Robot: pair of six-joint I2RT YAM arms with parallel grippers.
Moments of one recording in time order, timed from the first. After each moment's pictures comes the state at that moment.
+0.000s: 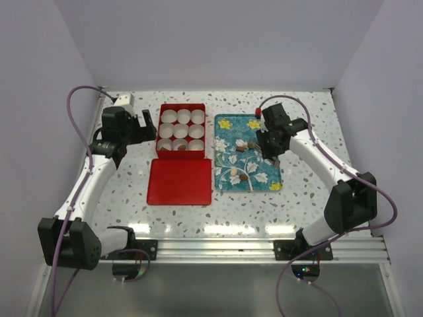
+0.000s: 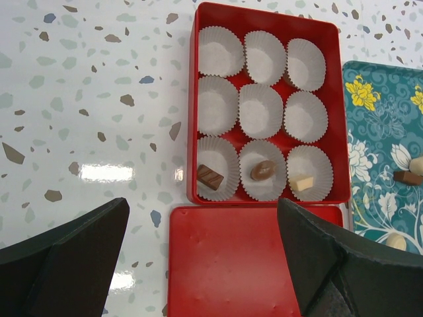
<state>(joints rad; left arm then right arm) -0.08 1.21 1.02 -0.35 0.02 -0.25 0.38 1.54 1.29 -0.87 0.09 0.07</state>
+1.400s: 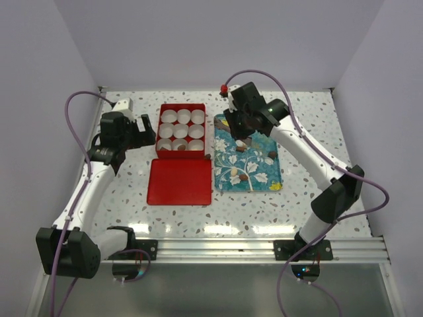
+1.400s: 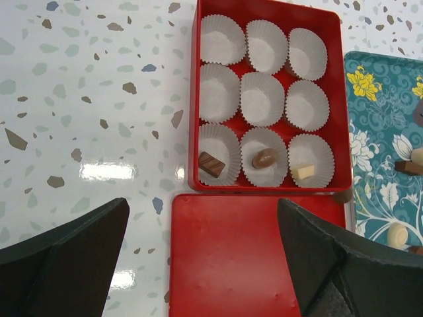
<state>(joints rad) -0.08 1.15 0.97 -0.37 0.02 -0.25 0.61 1.66 1.74 -0.98 0.10 0.10</state>
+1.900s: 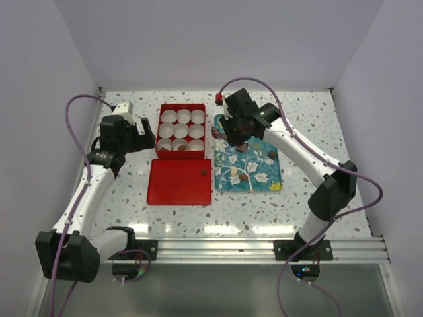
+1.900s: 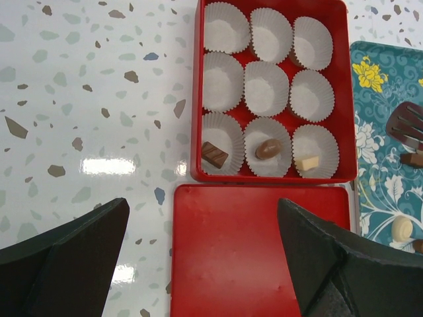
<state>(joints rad) -0.08 1.11 0.94 -0.38 0.02 -0.25 0.65 1.73 1.75 -0.96 0.09 0.12</state>
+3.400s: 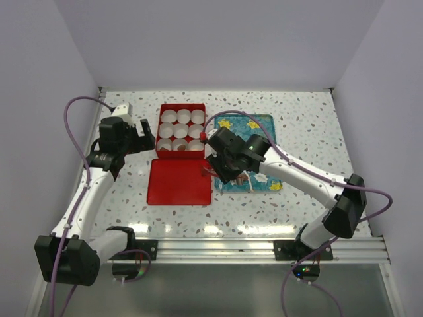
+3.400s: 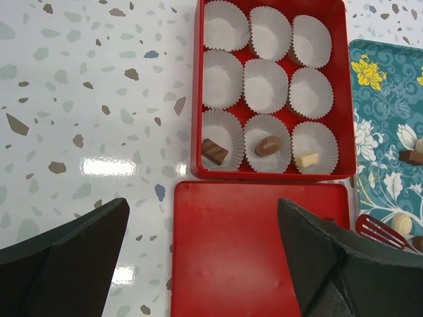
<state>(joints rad) -0.08 1.09 0.92 -0.39 0.02 -0.25 0.94 1.55 1.47 -1.00 0.14 0.22</state>
